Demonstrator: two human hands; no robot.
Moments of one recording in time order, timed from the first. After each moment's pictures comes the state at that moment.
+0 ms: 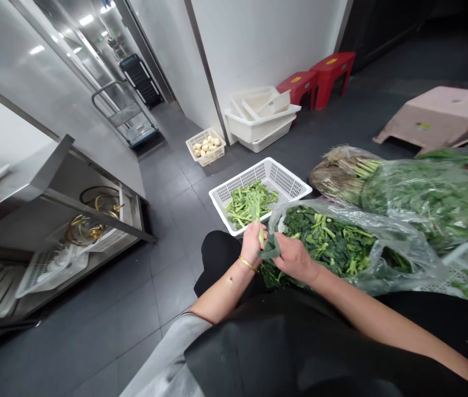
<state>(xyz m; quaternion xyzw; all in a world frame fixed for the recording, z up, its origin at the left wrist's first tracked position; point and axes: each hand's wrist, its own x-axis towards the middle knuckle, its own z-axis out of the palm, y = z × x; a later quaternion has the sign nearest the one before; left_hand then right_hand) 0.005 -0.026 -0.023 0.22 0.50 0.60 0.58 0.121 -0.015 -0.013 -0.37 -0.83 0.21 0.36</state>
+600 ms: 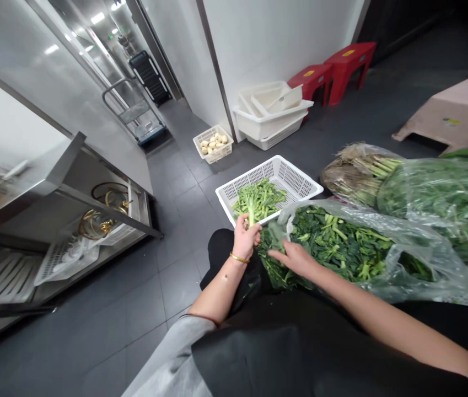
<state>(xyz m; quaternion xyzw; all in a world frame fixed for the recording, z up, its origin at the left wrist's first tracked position) -0.039 -0.019 -0.019 0.29 0.56 0.60 0.50 0.123 -0.021 -0.065 -0.40 -0.83 0.32 0.19</state>
